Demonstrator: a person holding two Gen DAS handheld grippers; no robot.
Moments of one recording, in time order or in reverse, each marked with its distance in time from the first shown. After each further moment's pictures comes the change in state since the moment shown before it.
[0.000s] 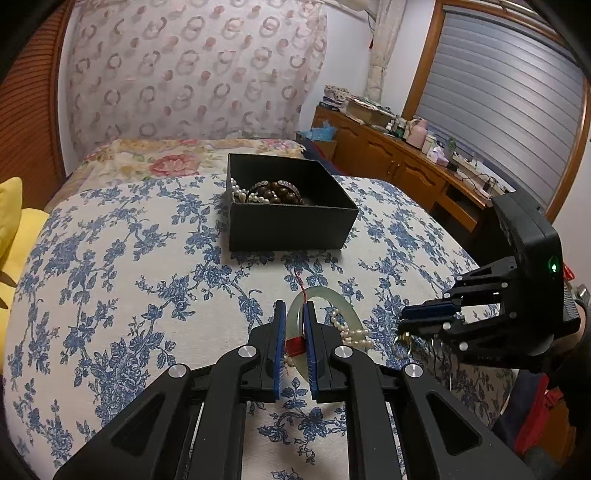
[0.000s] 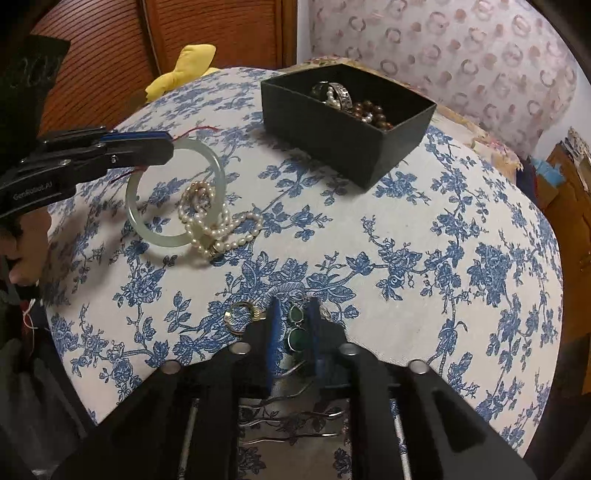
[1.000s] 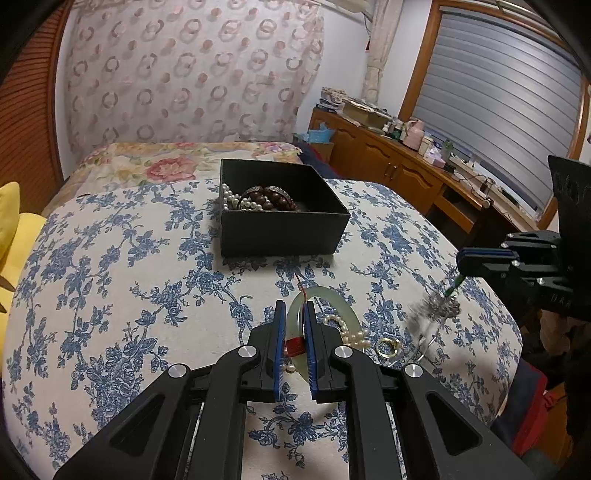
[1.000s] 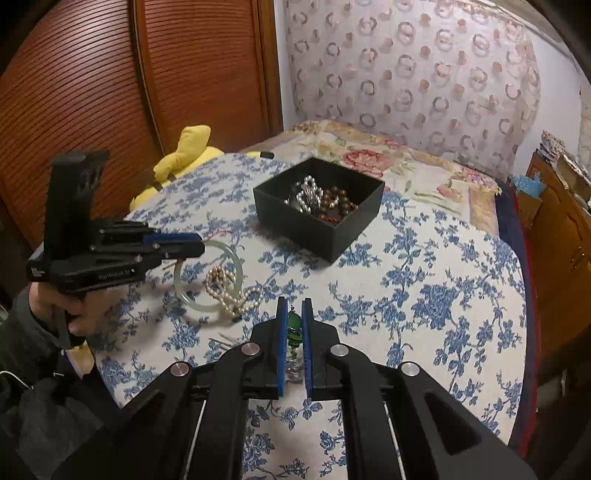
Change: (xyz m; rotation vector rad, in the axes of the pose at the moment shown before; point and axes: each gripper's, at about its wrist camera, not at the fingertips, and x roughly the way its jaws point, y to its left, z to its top) left arm 0.001 -0.005 0.005 0.005 -0.008 -0.009; right arm -0.094 -0.017 -0.002 0.091 -0.274 0.016
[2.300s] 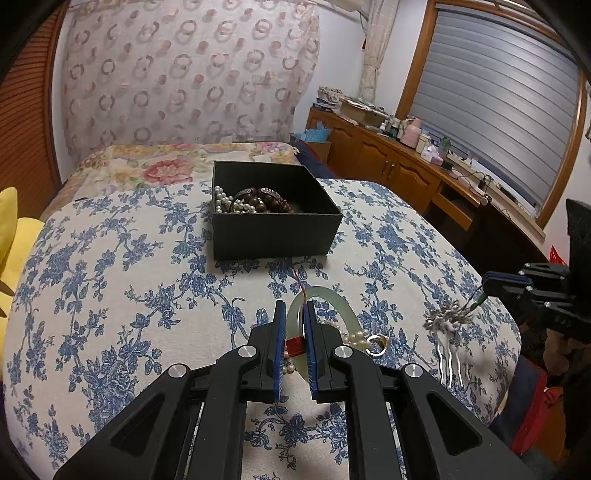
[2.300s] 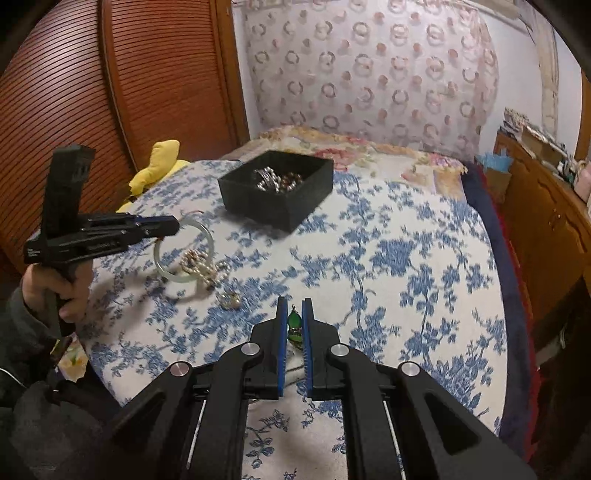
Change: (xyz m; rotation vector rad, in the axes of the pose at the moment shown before) left arm -0.001 -0.008 0.001 0.016 -0.001 -0.003; right arm -0.028 -0.018 -0.050 0.114 -0.044 -0.086
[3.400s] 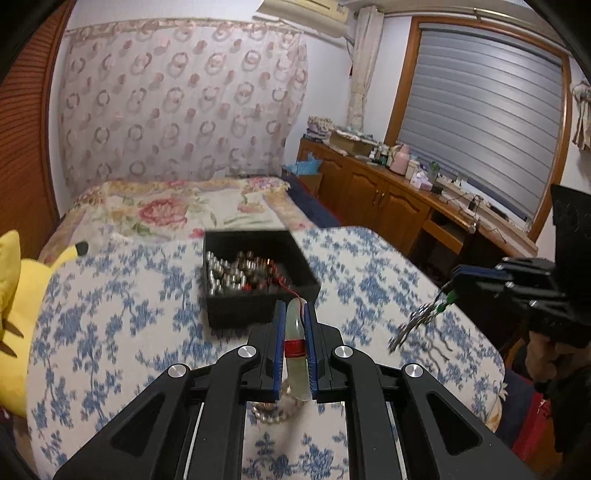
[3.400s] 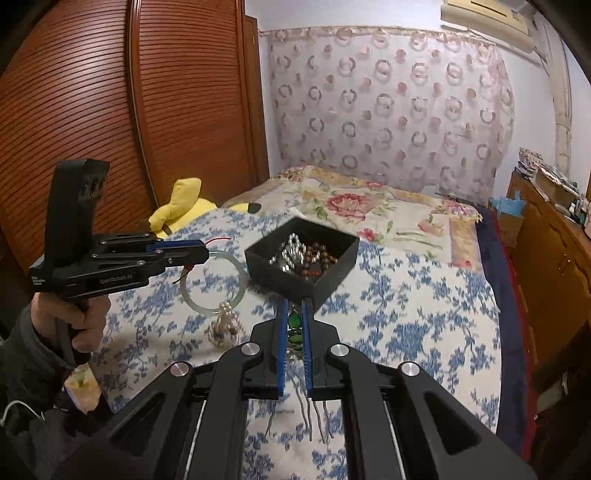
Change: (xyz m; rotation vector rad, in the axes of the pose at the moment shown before) left arm -0.031 -0.016 0.055 0.041 -0.127 -0.017; right arm -0.015 0.020 0.067 -0.066 -0.144 0.052
